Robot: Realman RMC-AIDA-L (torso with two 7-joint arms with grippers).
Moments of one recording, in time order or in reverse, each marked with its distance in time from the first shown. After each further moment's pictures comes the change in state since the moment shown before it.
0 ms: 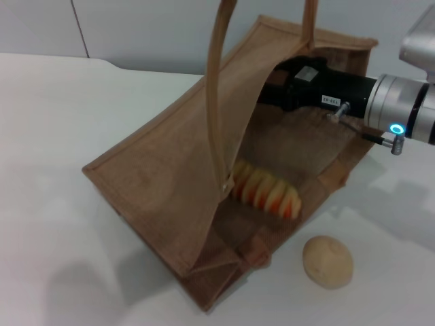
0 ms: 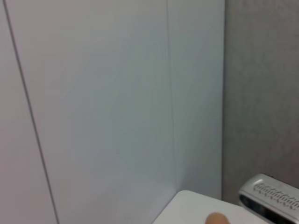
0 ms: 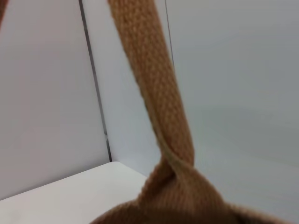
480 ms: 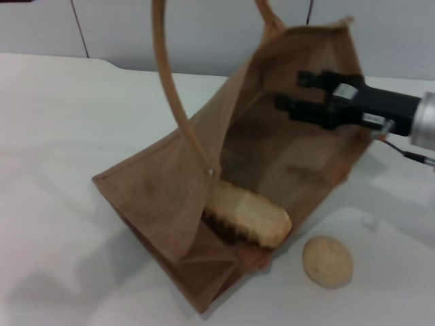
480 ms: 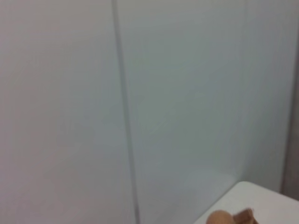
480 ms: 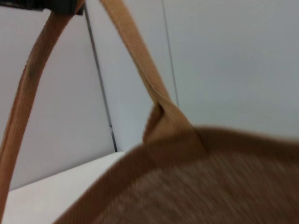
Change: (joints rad) left arm 0.088 0.001 -0.086 -0.007 0.067 0.035 0.002; right arm -0.090 -0.068 0.000 -0.027 -0.016 0.112 0.038
